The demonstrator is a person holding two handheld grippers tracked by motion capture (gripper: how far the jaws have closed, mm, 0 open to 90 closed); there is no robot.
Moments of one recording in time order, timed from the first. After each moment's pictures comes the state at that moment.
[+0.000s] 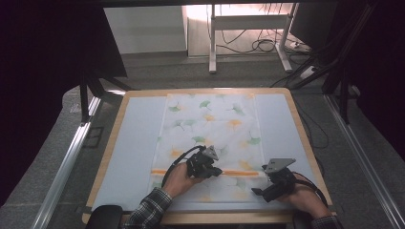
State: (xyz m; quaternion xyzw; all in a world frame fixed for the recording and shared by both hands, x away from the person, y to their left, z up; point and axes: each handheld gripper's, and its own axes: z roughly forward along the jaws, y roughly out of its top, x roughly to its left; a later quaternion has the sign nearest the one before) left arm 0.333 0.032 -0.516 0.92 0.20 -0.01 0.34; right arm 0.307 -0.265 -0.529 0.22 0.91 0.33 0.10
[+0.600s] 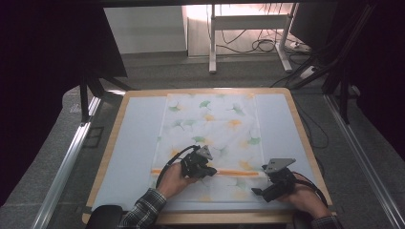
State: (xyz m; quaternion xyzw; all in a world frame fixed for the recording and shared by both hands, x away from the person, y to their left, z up) left arm 0.330 0.050 -0.514 0.91 0.22 0.00 0.34; right arm 0.307 -0.265 -0.529 0.22 0.91 0.33 0.10
